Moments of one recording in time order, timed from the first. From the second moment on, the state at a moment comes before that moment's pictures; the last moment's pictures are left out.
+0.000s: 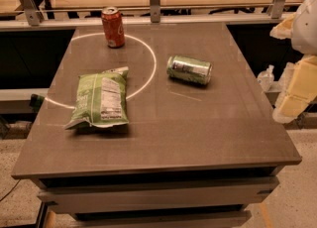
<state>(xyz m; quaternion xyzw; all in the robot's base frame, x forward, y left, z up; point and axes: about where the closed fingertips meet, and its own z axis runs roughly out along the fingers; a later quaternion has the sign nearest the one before) 0.438 -0.217 0.976 -0.60 0.78 -0.03 0.16</state>
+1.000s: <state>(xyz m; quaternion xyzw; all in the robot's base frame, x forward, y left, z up) 0.503 -0.165 0.973 -0.61 0.78 -0.02 0.15</state>
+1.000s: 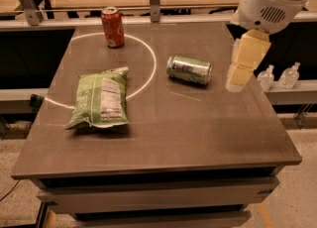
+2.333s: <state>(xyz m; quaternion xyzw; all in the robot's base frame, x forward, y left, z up) 0.588 -0.063 0.959 -0.58 0.79 0.03 0.20</state>
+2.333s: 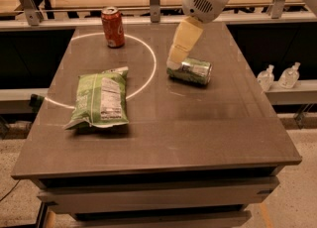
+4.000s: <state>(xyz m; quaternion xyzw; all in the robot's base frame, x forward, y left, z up) 0.621 -0.089 0.875 -0.57 0.81 0.01 0.14</state>
